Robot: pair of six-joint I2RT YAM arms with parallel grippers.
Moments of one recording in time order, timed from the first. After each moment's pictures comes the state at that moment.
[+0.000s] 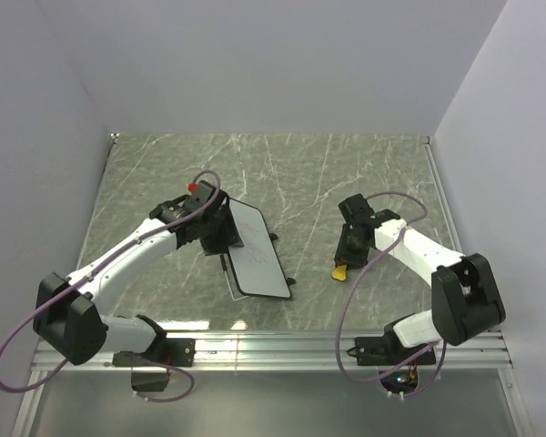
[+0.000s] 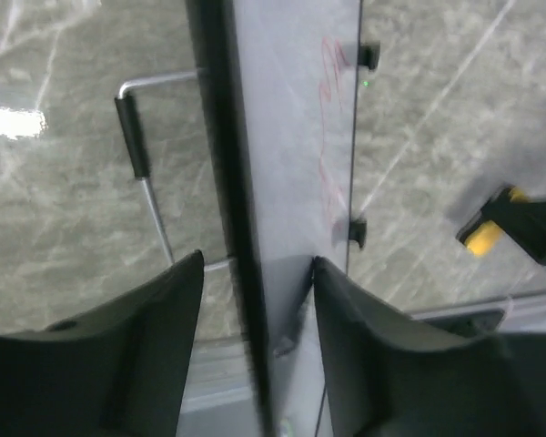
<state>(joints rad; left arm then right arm) -0.58 1.30 1.06 -0.79 0.01 -0.91 0.40 1.42 0.85 -0.74 0.03 0.71</state>
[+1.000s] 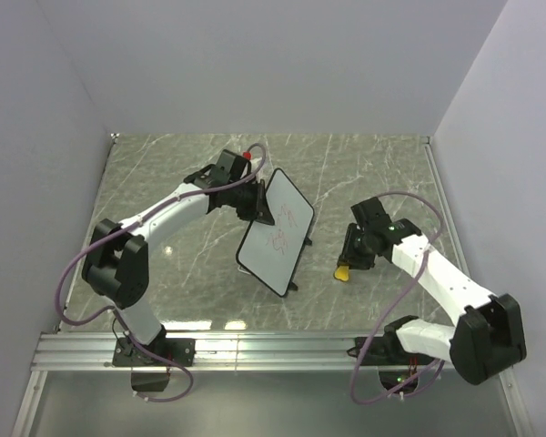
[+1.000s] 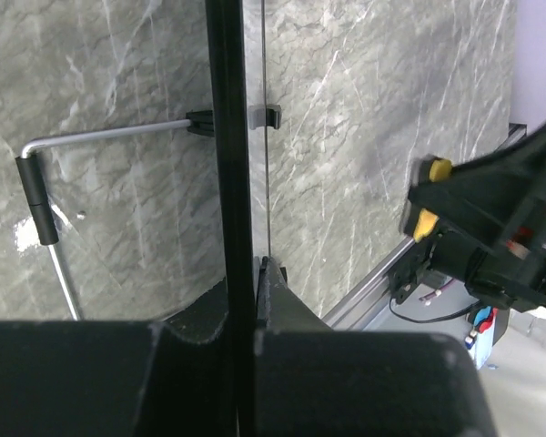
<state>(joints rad) -0.54 1.69 1.31 -0.49 0.47 -0.49 0.39 1.21 0.82 -0.82 0.01 0.68</state>
